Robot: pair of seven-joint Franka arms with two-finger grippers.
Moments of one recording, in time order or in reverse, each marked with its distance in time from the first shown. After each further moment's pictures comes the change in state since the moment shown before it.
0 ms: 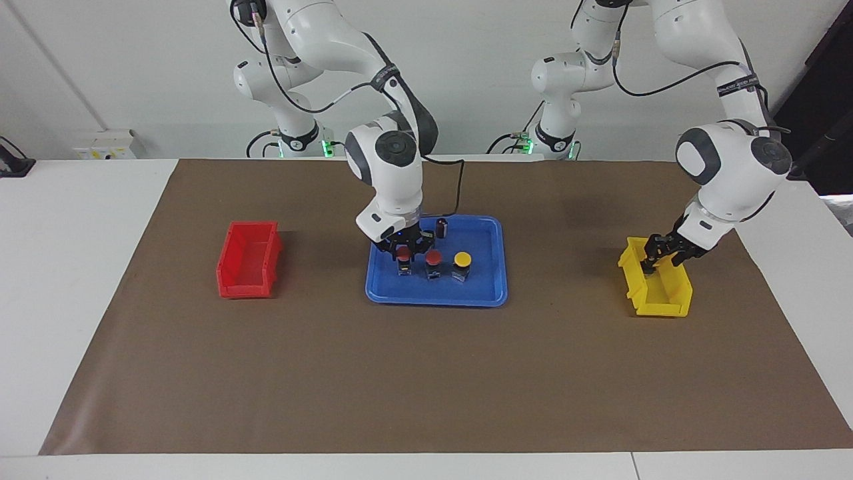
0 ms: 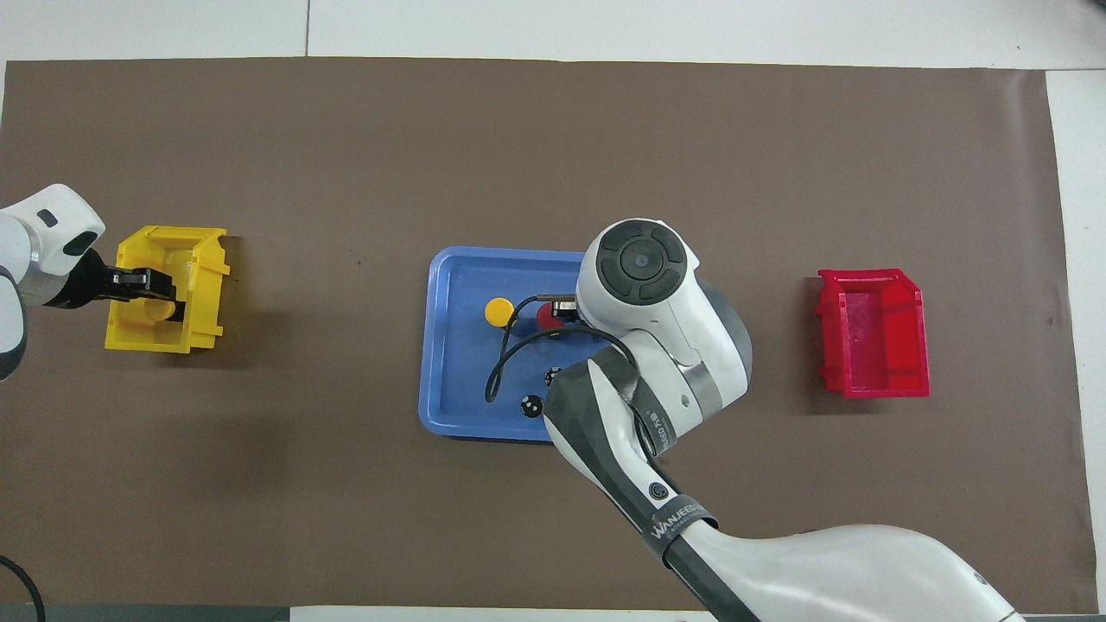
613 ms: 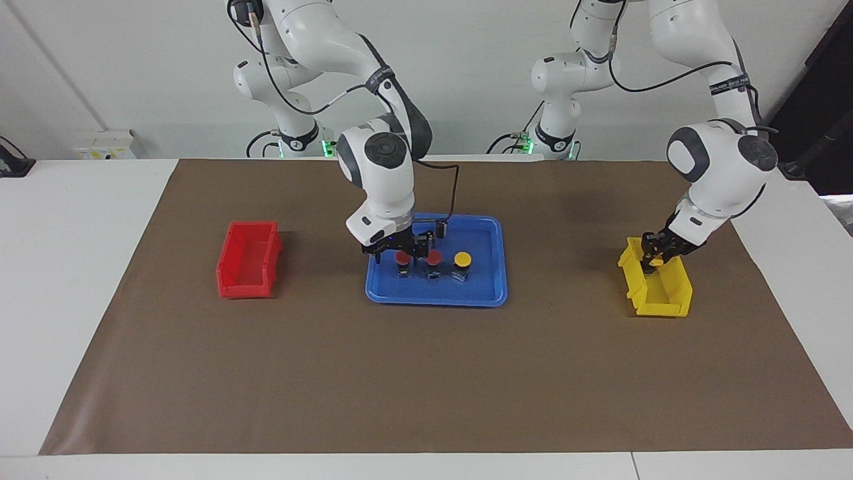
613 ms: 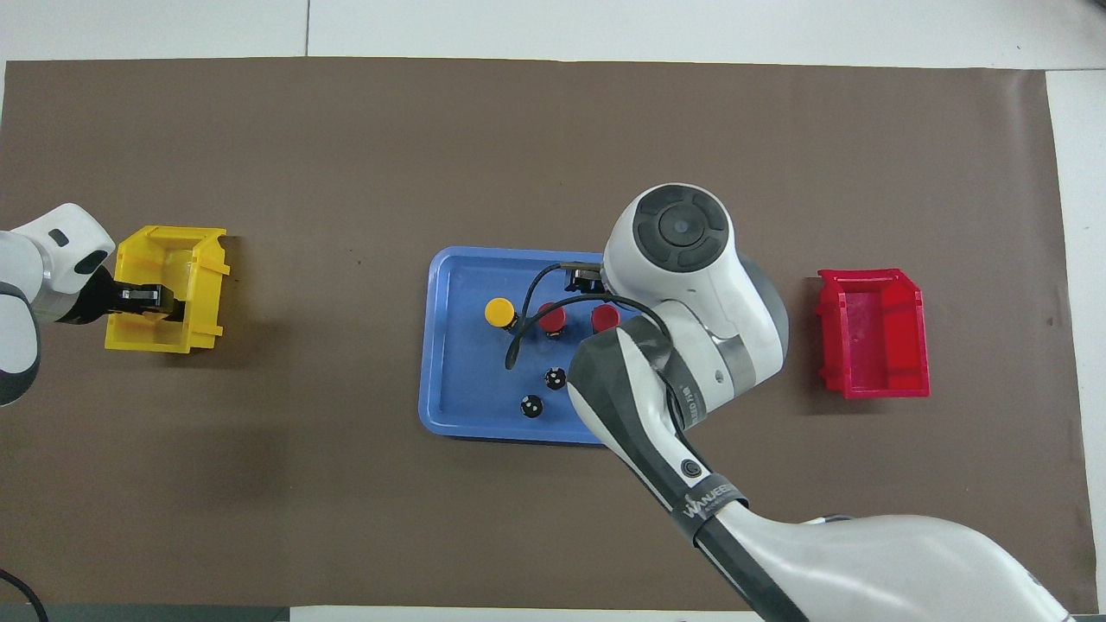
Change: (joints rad) left arm 0.000 -0.024 -0.002 -0.047 0.000 0.023 0.002; right arm -0.062 -0.030 -0.027 0.102 -0.004 -0.103 -0.001
